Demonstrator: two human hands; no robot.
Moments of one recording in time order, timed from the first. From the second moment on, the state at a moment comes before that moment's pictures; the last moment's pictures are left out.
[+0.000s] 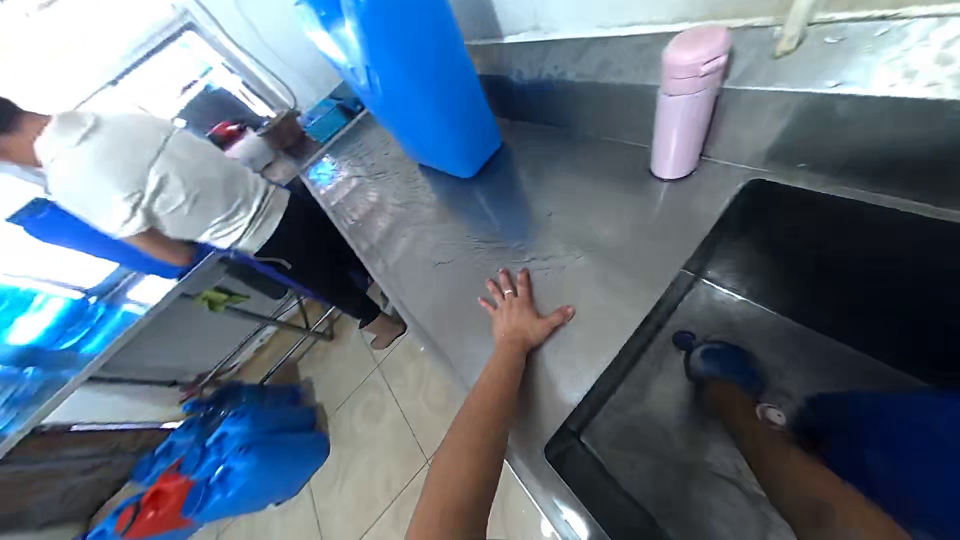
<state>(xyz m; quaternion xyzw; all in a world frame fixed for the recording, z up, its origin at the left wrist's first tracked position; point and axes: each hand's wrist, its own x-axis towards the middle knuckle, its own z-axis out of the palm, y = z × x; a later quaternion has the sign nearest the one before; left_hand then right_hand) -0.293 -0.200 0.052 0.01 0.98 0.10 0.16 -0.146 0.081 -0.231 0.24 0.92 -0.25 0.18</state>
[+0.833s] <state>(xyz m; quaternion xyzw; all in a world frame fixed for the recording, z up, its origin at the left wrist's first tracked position) -0.107 -0.240 0.060 0.21 0.95 0.15 0.19 0.036 0.130 0.184 0.06 0.96 -0.28 -0.07</state>
